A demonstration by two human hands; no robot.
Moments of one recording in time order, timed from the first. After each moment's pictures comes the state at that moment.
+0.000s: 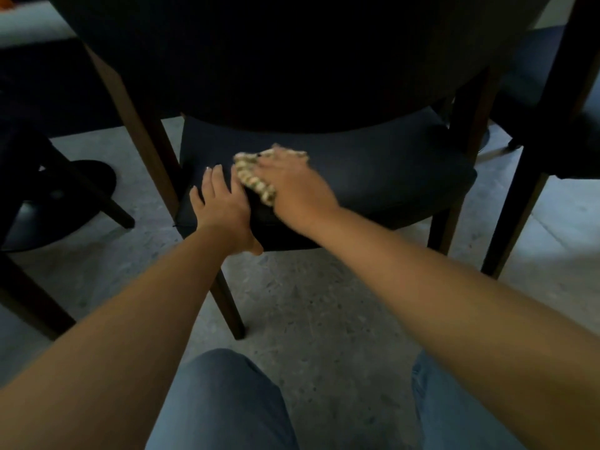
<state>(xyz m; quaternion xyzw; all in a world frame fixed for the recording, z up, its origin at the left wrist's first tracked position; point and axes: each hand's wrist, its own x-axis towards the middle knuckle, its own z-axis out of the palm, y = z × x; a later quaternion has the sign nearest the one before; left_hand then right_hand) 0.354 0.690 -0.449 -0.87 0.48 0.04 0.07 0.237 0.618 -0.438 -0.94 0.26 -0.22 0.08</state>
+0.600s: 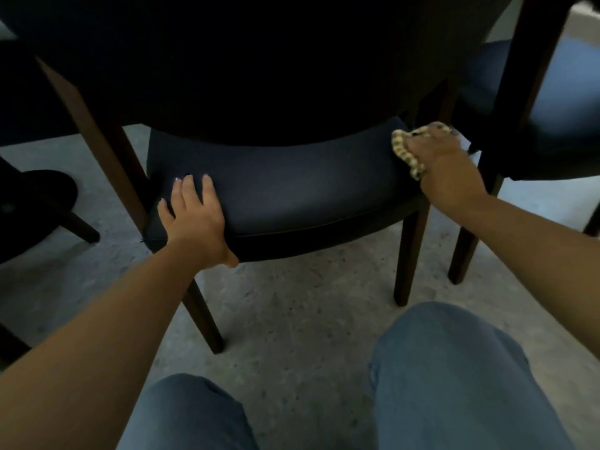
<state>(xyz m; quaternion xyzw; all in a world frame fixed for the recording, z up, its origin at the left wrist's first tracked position) 0.352 0.691 -0.444 -0.87 0.49 0.05 0.04 0.041 0.498 -0.432 -0.88 0.46 -0.13 -0.04</state>
